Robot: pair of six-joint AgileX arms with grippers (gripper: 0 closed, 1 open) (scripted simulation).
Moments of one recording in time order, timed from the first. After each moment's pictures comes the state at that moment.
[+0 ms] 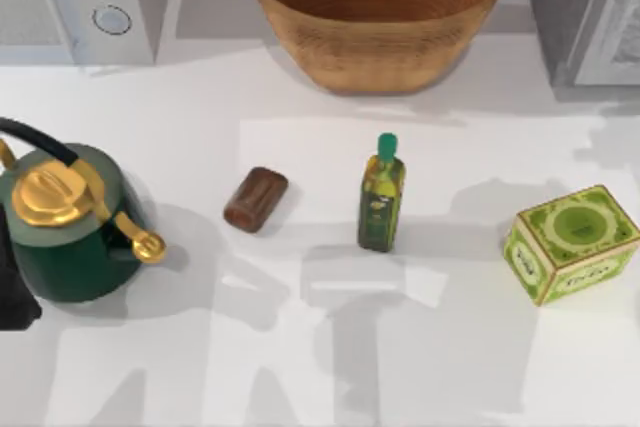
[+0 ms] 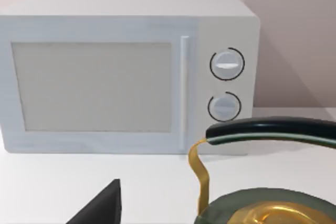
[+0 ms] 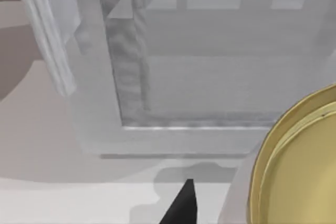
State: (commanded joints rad) left arm 0.00 0.00 0.00 0.00 0.00 0.00; right arm -0.11 1.38 0.76 0.12 -0.09 -0.04
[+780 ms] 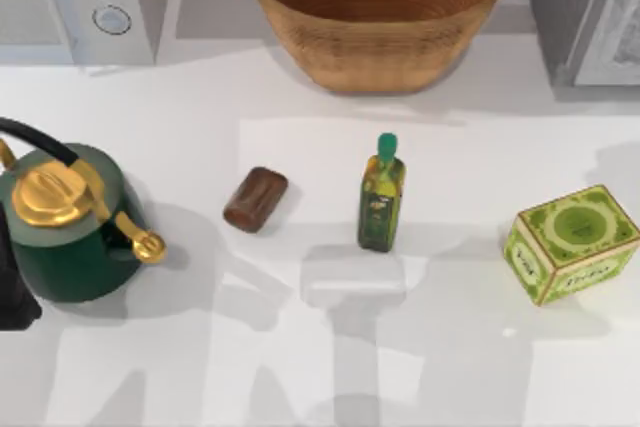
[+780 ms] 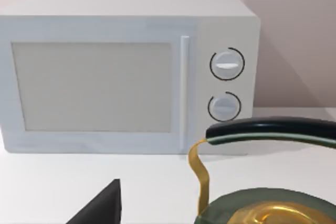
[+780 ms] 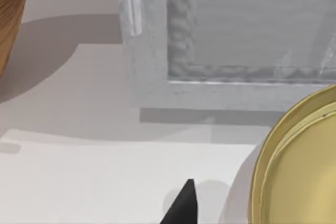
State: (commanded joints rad) left arm 0.00 0.00 0.00 0.00 0.00 0.00; right arm -0.07 1.09 0.57 0.07 -0.09 -0.03
